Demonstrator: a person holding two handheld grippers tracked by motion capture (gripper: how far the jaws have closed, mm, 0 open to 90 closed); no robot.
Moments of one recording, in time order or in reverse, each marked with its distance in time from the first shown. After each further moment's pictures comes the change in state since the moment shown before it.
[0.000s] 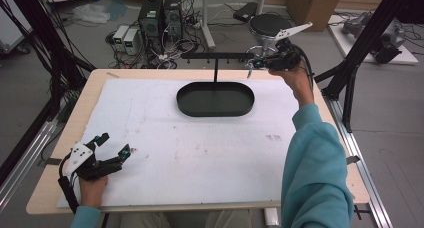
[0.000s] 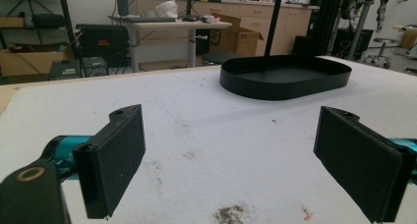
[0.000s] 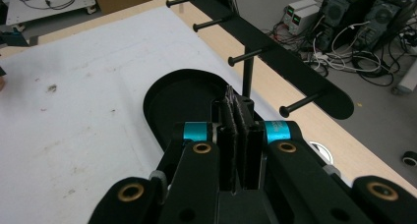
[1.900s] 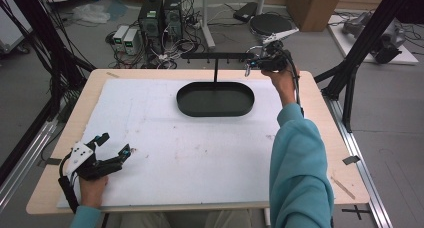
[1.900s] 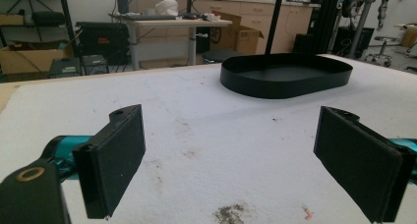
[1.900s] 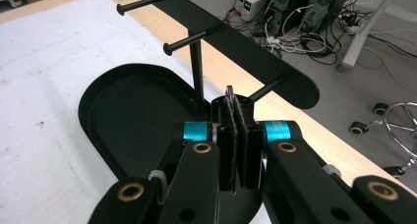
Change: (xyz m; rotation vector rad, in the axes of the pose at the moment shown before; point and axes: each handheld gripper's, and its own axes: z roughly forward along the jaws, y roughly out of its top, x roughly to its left) left arm 0.000 0.000 0.001 0.005 0.001 -0.003; right arm -0.006 -0.006 0.034 0.037 -0.207 0.041
